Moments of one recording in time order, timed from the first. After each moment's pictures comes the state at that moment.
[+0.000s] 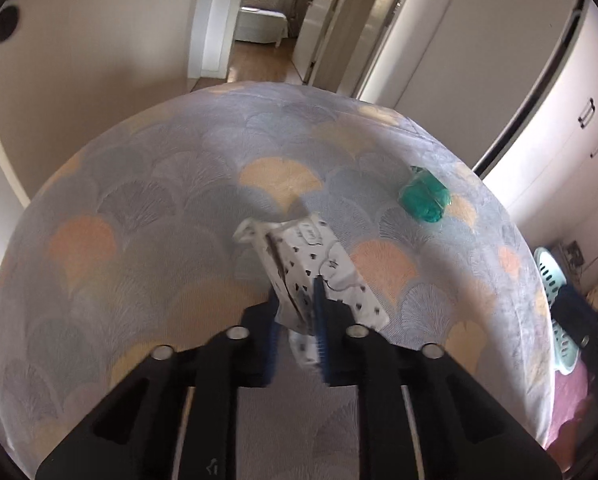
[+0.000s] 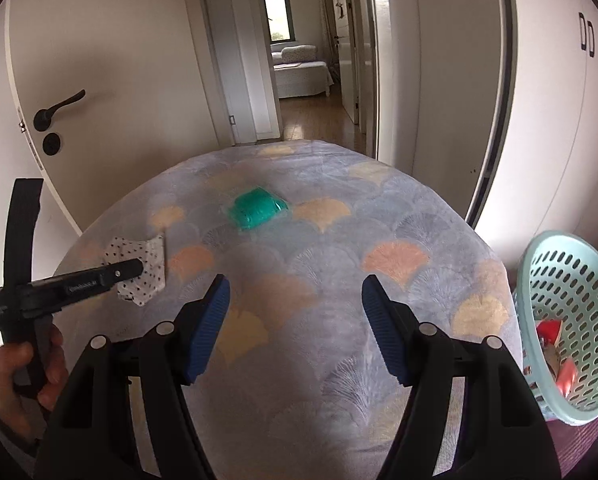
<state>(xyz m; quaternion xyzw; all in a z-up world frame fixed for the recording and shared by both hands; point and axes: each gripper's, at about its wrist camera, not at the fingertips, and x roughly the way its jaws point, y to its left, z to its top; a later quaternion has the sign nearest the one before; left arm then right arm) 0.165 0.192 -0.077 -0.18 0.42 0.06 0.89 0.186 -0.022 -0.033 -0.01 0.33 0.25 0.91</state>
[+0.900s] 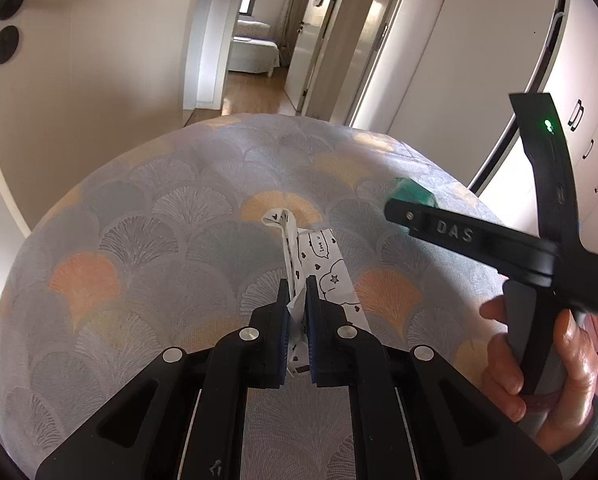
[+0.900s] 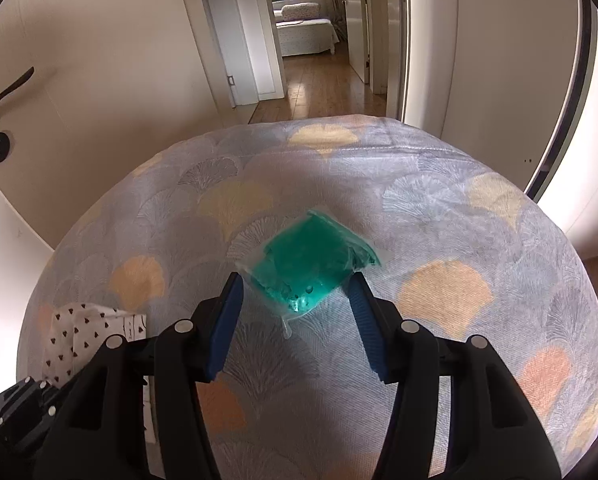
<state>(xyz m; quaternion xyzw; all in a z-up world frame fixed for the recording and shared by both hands) 0.165 0.200 -0.074 -0.16 0.36 0.06 0.92 0.305 0.094 -0.068 -0.01 0.41 0.25 0.88</state>
